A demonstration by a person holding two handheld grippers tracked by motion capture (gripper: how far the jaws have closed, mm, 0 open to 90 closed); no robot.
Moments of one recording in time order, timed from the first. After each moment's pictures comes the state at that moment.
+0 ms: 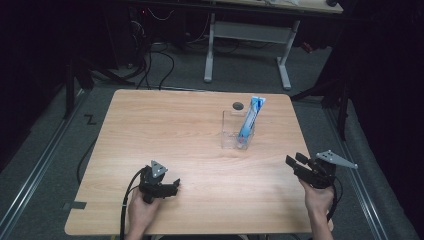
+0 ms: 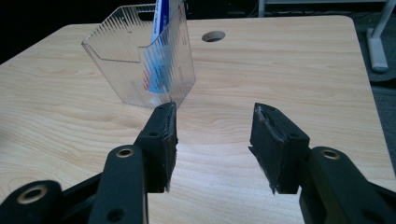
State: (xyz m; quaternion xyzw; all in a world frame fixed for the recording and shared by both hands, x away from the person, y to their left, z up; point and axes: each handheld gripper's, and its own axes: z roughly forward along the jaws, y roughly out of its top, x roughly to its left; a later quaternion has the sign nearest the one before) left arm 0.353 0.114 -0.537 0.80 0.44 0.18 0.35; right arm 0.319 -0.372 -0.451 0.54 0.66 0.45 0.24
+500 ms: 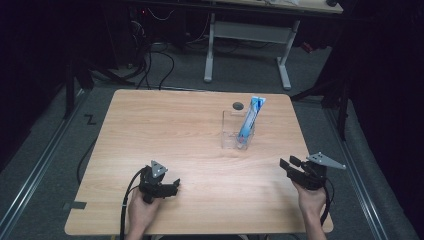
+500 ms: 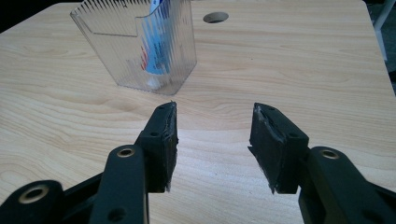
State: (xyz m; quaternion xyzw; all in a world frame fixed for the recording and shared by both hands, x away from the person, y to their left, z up) left arm 0.353 0.114 -0.537 0.80 0.44 0.18 0.35; right arm 0.324 -0.359 -0.469 0.54 0.68 0.43 0.24
